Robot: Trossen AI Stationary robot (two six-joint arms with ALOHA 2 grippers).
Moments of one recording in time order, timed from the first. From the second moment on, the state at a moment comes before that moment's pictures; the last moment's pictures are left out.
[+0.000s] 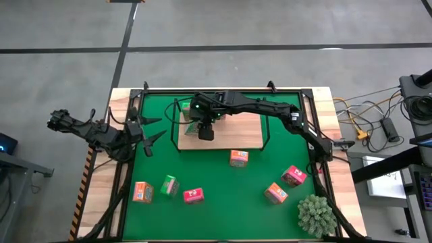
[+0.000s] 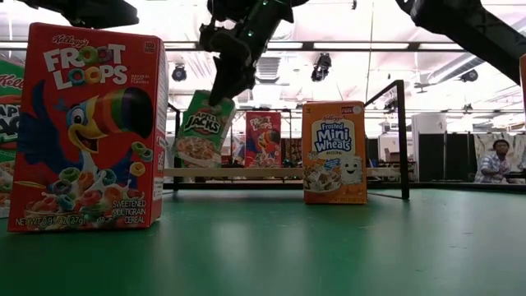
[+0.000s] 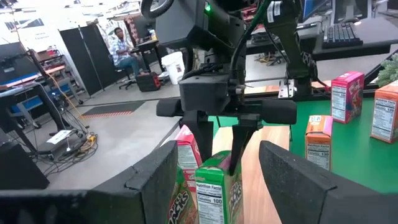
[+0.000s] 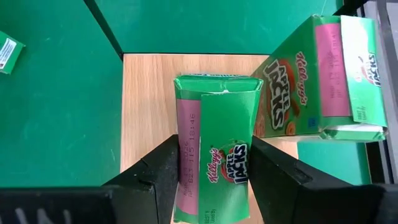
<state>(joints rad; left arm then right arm) -0.40 0.44 0.54 -0.22 -0.83 0.15 -0.19 2.29 2.35 -1.03 -0.04 -0.21</state>
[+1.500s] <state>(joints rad) -0.40 0.44 0.54 -0.22 -0.83 0.15 -0.19 2.29 2.34 -0.99 -0.06 -0.15</state>
